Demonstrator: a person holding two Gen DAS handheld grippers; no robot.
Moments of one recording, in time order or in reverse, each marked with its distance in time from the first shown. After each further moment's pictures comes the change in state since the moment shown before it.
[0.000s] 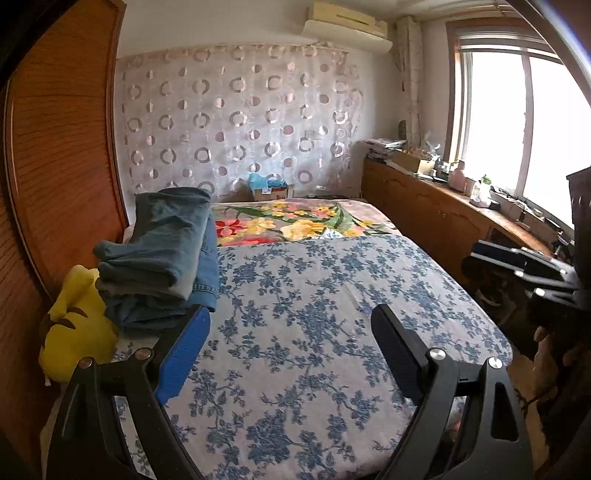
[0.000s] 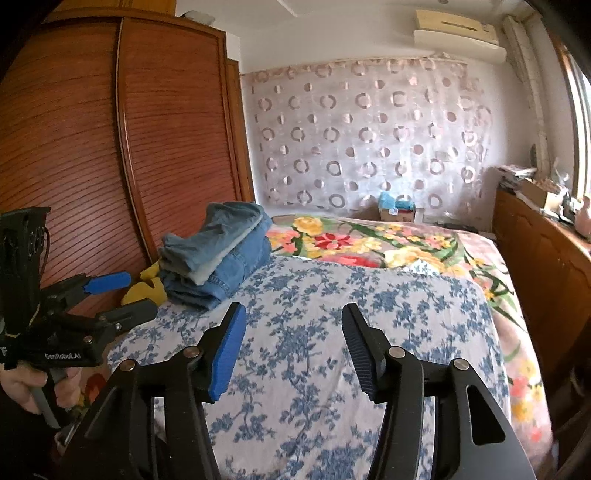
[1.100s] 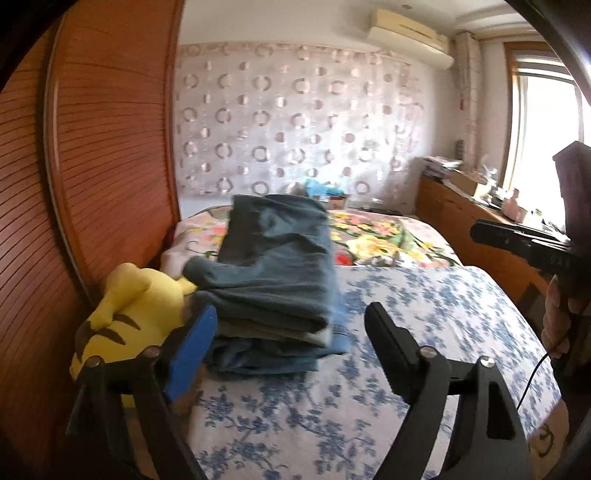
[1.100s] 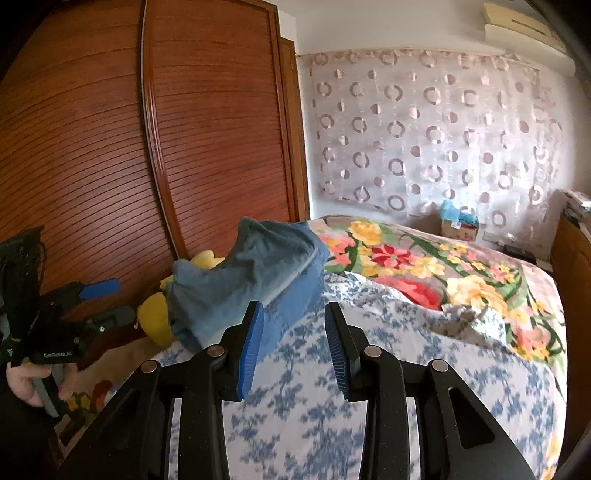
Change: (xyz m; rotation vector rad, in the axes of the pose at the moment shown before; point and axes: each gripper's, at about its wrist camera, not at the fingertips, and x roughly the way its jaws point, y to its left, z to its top) left arm 0.043 0.142 0.026 -0.104 -0.010 0.151; right arm 0.154 -0.018 0.076 -0.114 0.054 0.191
